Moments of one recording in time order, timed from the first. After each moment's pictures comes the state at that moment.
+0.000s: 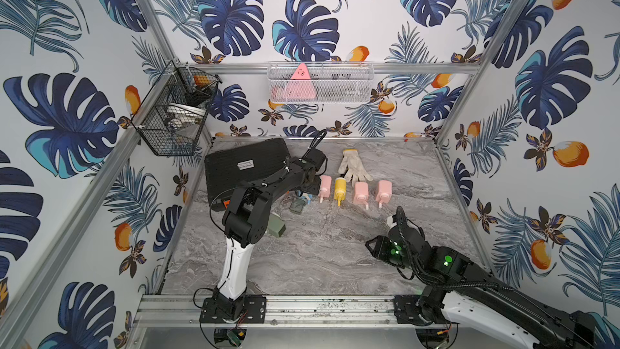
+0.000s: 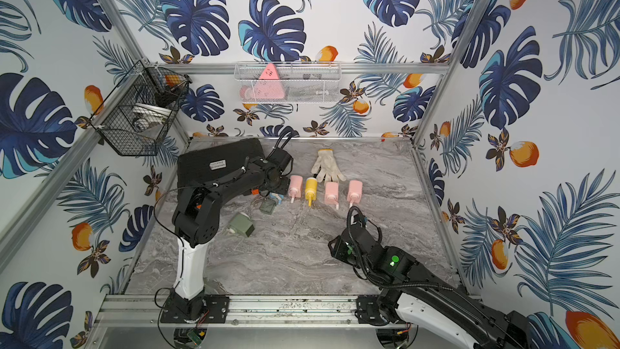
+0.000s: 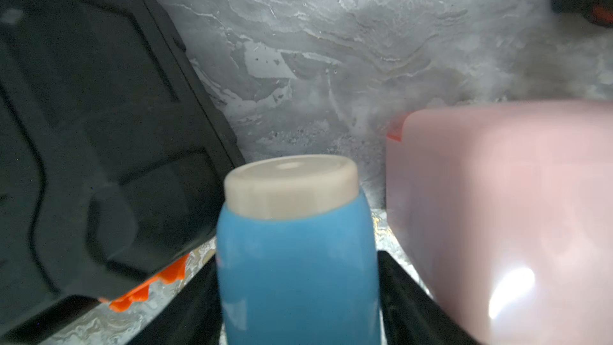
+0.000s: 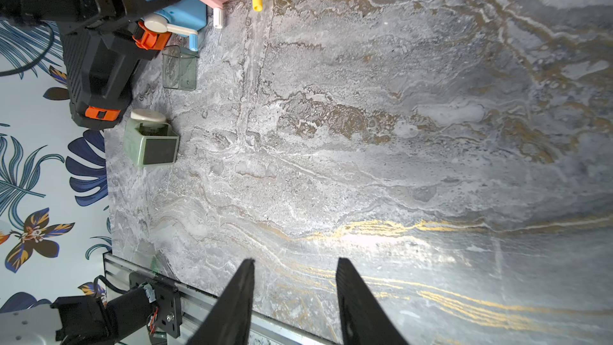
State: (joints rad) left arm -0.47 2.11 1.68 -0.80 -0.21 -0.31; right arm 0.87 0.71 0.54 -0.65 0.10 1.11
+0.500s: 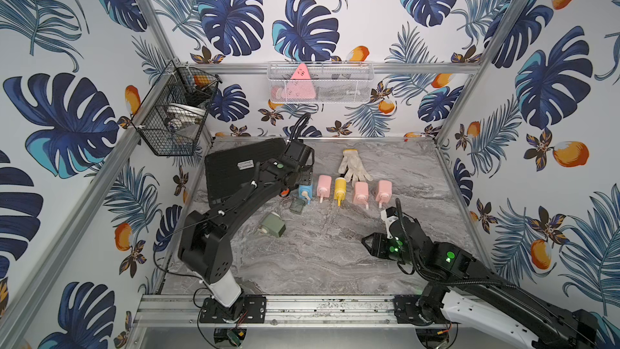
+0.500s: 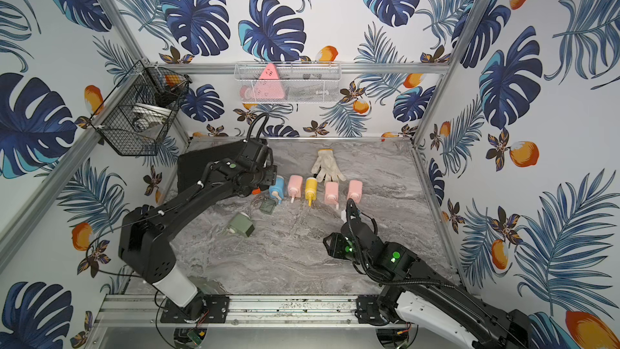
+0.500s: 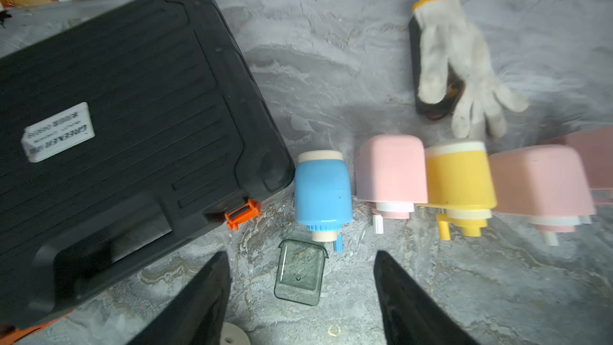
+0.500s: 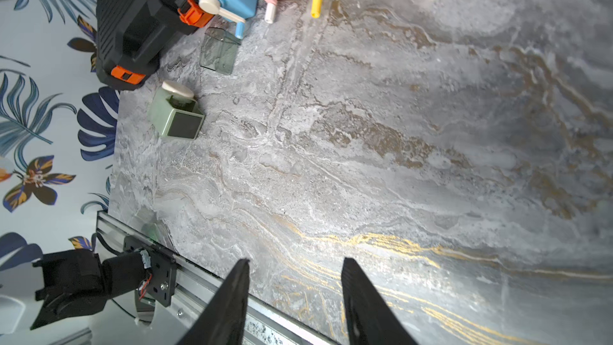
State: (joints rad) left arm -0.48 1.60 1.42 -0.68 -0.27 -0.34; right arm 0.88 0.80 0.67 -0.65 0.07 0.85
